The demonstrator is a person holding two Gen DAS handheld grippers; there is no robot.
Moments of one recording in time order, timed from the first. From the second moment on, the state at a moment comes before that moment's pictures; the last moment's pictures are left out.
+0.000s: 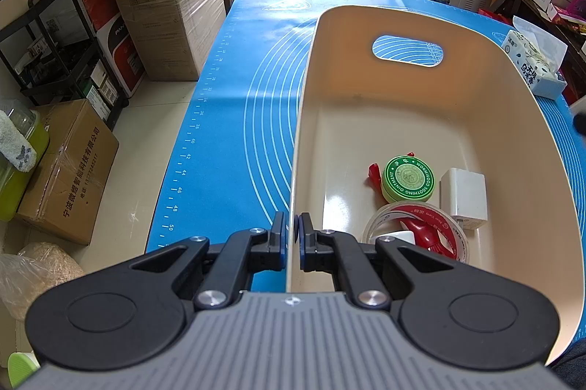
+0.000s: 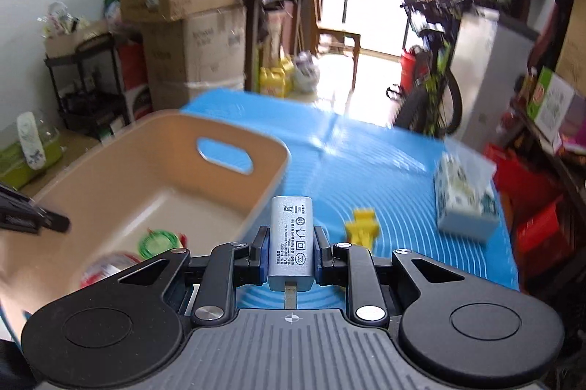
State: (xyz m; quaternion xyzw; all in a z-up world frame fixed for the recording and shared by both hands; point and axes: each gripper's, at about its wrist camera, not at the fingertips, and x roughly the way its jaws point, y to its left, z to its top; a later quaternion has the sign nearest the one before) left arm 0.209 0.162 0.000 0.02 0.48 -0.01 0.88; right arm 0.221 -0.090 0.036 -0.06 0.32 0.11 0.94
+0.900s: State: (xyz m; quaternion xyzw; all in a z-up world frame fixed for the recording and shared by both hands) left arm 0.210 0.161 0.001 0.02 0.48 -0.01 0.88; right arm 0.250 0.031 -0.028 -0.16 0.46 0.18 0.86
